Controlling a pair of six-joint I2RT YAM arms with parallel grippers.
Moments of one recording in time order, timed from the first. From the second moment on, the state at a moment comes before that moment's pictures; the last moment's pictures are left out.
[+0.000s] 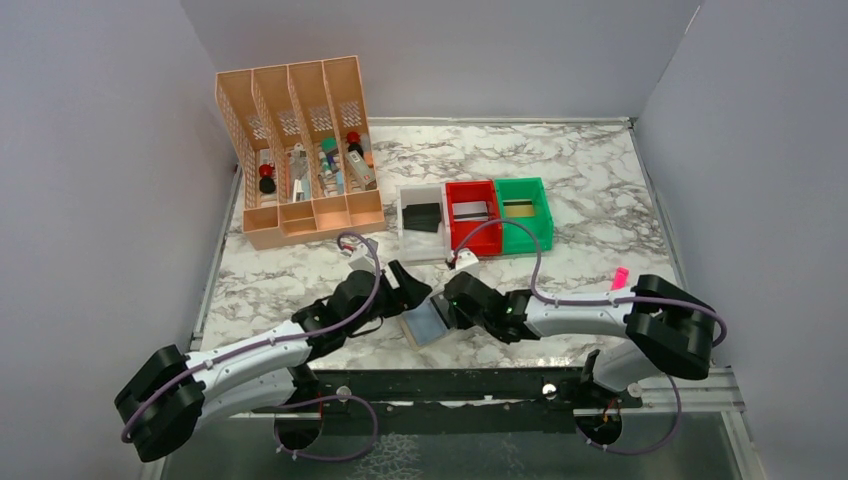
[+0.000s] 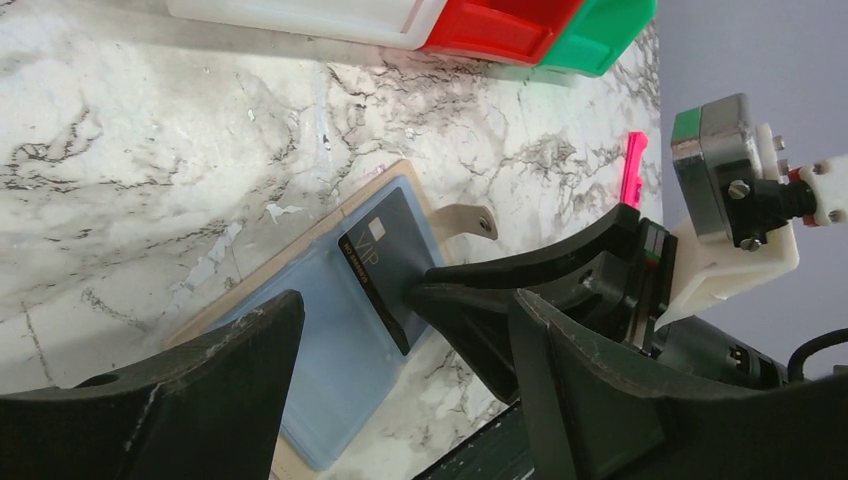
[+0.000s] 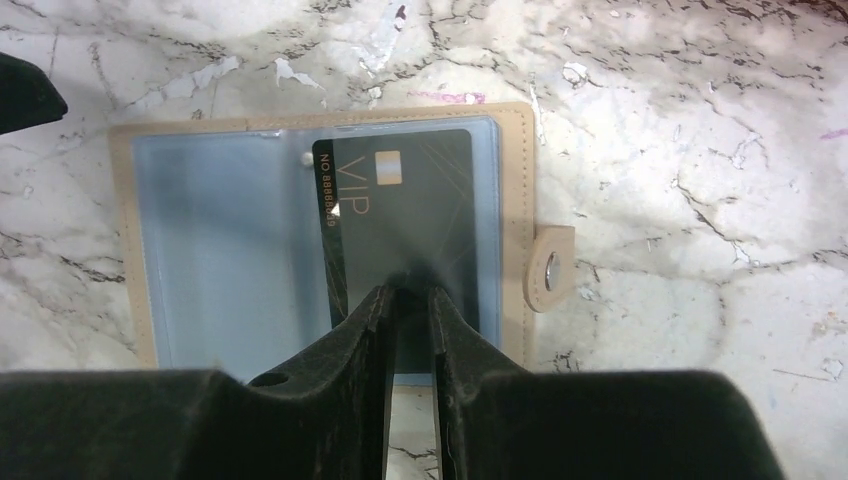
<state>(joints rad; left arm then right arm) -0.89 0.92 0.30 0.17 -0.17 -1.04 1.12 1.47 0.65 -0.05 0.35 0.58</state>
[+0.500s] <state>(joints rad) -0.89 1.22 0.40 0.25 -0.01 -0.96 1.07 1.32 0.63 -0.09 0.29 0.55</state>
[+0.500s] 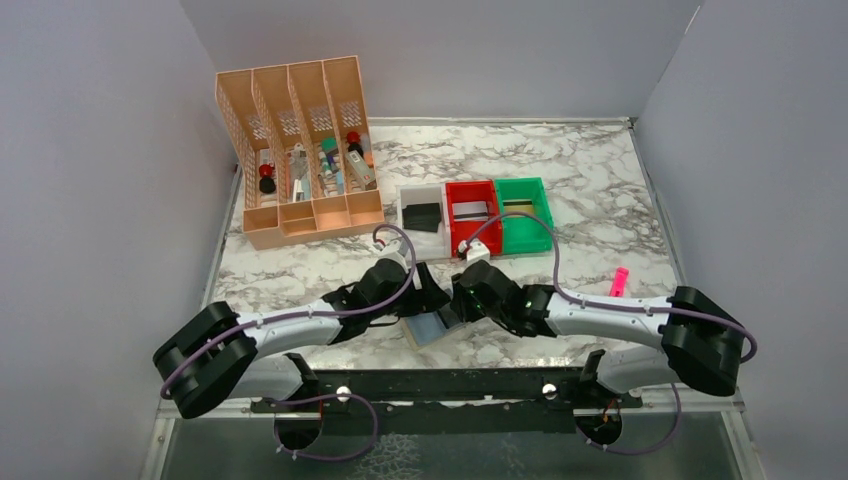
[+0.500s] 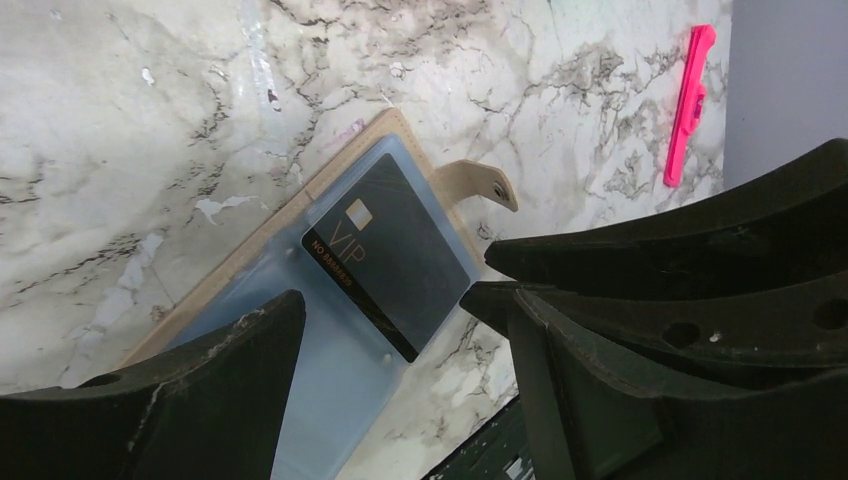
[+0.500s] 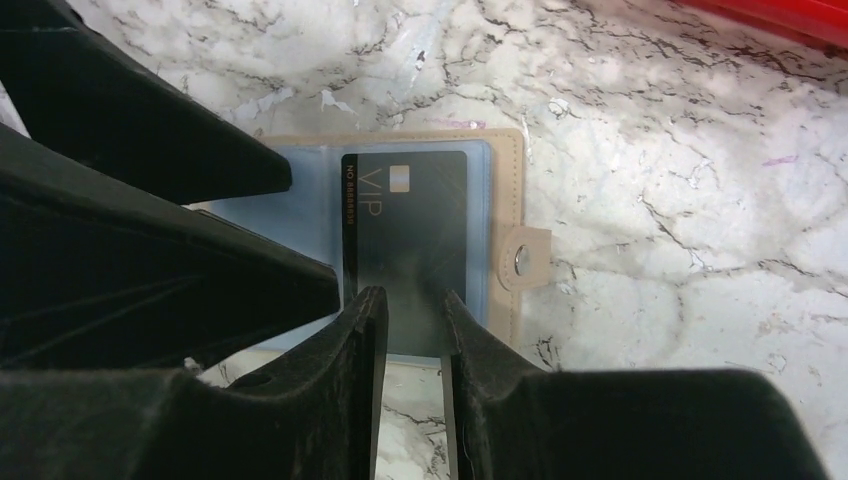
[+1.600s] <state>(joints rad) -0.93 1.36 0.44 0.30 0.04 -0.98 0.95 1.36 0.48 0.13 0.06 0.63</state>
